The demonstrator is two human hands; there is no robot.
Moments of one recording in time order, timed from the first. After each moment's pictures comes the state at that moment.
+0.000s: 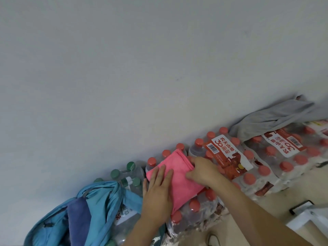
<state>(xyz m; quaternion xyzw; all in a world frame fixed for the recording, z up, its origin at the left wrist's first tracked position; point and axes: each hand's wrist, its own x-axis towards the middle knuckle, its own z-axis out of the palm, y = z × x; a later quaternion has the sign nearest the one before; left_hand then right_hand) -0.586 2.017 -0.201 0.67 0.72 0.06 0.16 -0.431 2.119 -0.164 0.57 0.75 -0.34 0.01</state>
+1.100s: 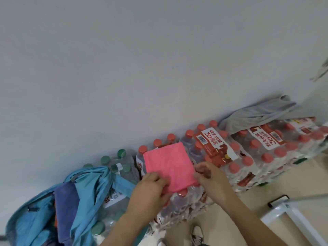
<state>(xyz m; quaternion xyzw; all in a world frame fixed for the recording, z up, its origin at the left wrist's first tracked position) -0.583 1.987 -0.183 0.76 0.63 0.09 0.13 -0.371 2.048 -0.186 0.59 0.62 -0.44 -0.27</state>
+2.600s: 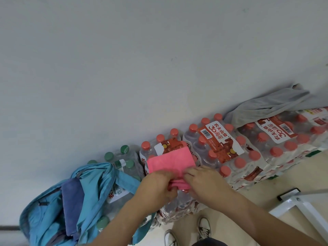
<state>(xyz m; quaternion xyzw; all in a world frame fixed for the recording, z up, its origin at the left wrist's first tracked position) -0.572 2.002 -0.167 0.77 0.59 0.10 0.23 -0.387 2.050 -0.191 0.33 0.94 -0.04 -0.03</state>
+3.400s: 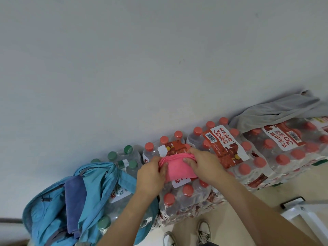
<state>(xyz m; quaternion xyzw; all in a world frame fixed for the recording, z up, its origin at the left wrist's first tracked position) -0.580 2.026 -0.180 0.57 0.77 0.21 0.19 -0.408 2.100 -0.175 0.51 0.82 -0.25 -0.07</state>
